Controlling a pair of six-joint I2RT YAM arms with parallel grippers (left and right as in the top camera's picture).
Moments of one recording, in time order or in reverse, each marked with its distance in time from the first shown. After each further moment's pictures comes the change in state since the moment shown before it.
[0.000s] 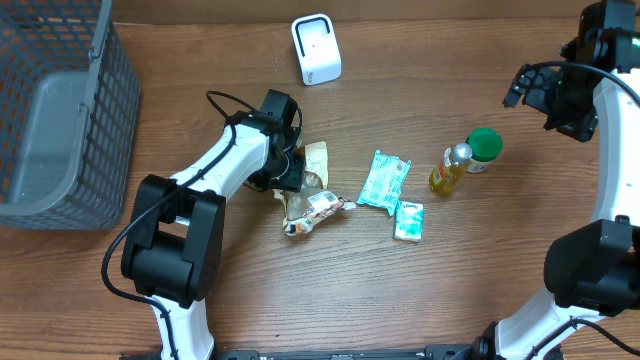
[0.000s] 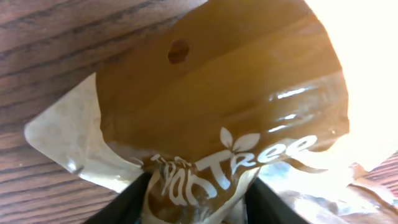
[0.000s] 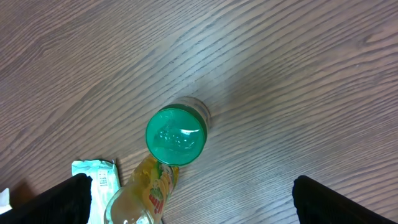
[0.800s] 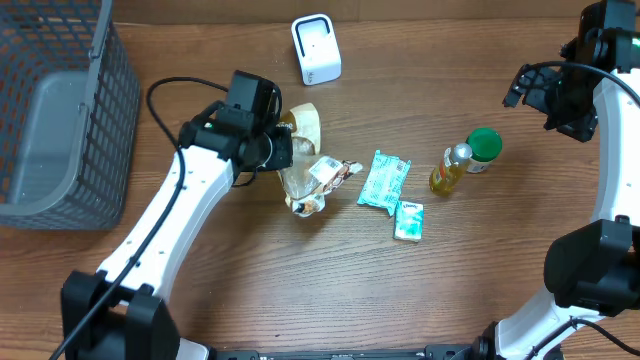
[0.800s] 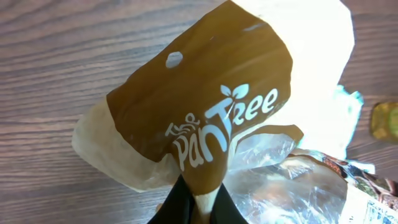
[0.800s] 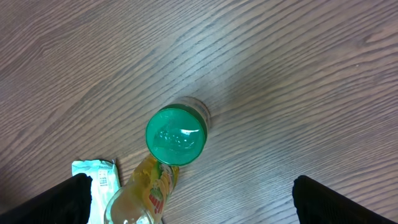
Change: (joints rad) left arm 0.022 -0.386 -0.027 -0.010 -0.023 -0.161; right arm 0.000 0.000 0.000 0.000 0.000 0.000
